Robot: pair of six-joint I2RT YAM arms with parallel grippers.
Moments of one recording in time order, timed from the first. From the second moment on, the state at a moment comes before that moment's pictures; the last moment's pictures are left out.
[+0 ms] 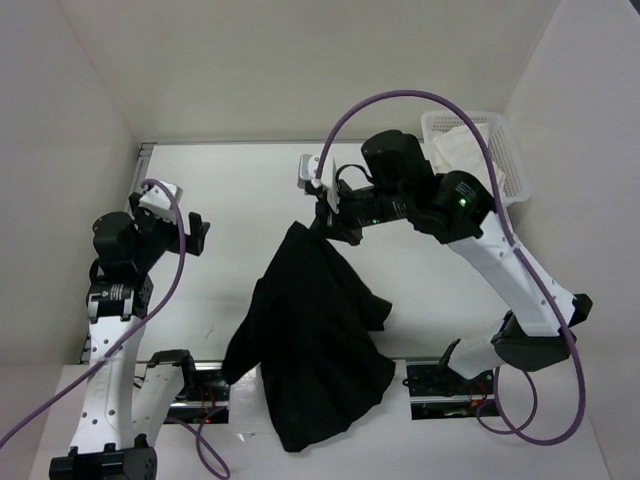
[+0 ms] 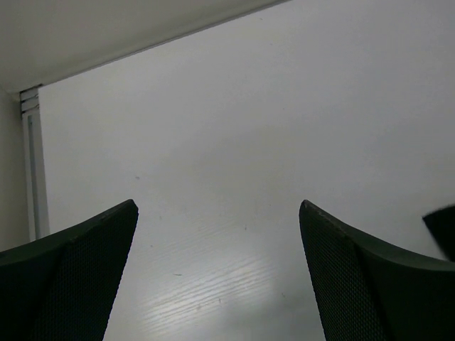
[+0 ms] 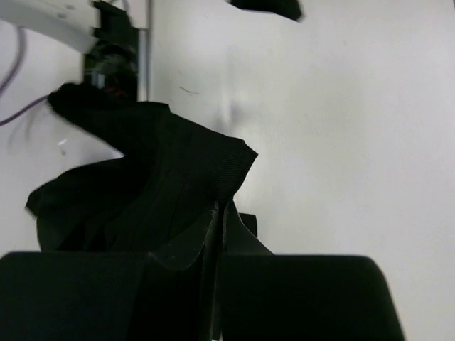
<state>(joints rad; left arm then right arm) 0.12 0.72 0.85 -0.36 0.34 0.16 0.92 1.45 2.01 -1.09 -0.48 -0.41</state>
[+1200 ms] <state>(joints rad) -0.04 1.10 0.81 -0.50 1.15 0.89 0.59 1.49 1.85 -0.74 -0.36 -0.10</state>
